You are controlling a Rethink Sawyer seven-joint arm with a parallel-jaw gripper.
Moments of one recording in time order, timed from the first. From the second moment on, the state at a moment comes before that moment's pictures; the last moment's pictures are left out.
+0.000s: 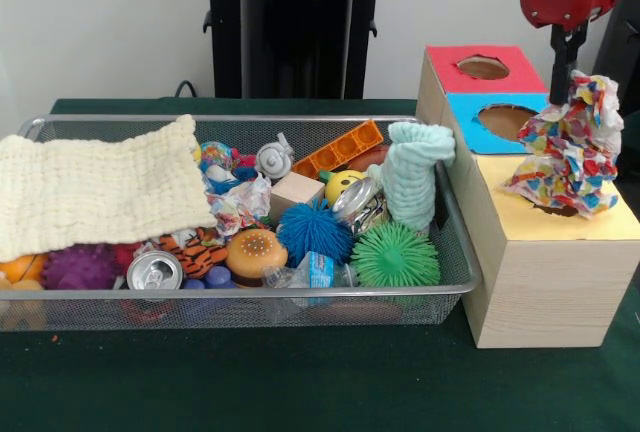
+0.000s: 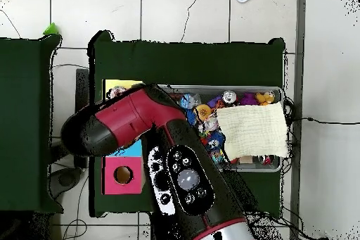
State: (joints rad) arm -0.29 -0.86 0.56 1.66 -0.57 0.66 1.40
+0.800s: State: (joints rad) arm -0.30 -0.86 0.56 1.68 -0.58 0.66 1.40
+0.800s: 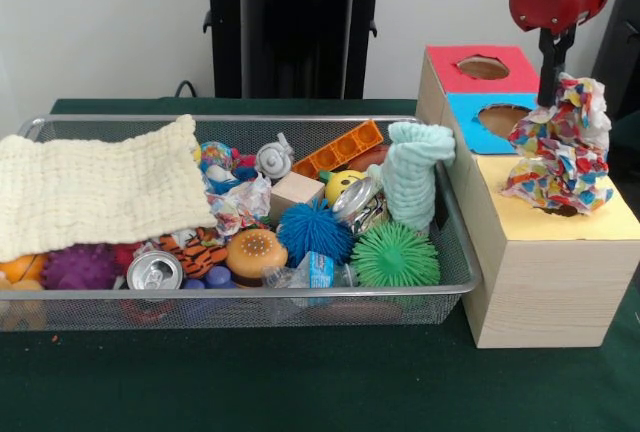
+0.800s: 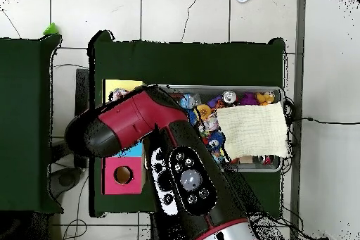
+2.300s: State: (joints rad) arm -0.34 -0.90 0.55 1.71 -0.55 0.62 1.40
